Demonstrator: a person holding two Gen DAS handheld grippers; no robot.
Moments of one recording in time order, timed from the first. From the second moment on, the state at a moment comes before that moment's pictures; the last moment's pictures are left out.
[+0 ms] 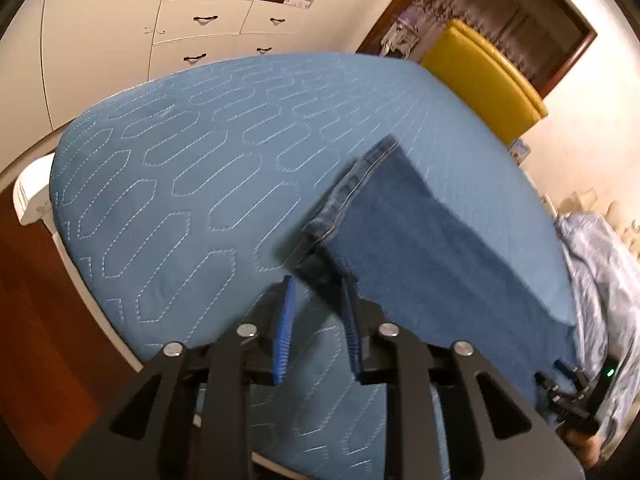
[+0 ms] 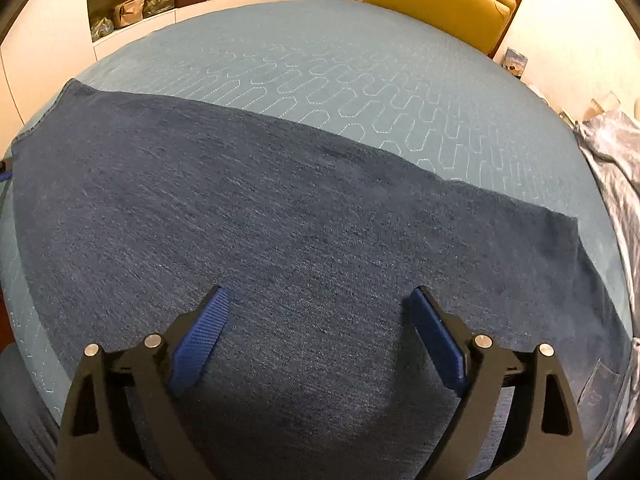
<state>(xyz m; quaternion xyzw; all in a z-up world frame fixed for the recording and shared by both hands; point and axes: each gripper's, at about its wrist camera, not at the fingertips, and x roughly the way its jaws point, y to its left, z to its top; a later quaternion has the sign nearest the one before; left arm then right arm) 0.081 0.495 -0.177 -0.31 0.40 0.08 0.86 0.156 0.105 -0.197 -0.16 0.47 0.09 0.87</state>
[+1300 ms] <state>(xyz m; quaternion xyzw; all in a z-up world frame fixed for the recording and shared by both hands) 0.100 0.484 -0.182 -0.29 0.42 0.08 0.86 0.145 0.082 -0.209 -0.14 0.47 0.11 0.87</state>
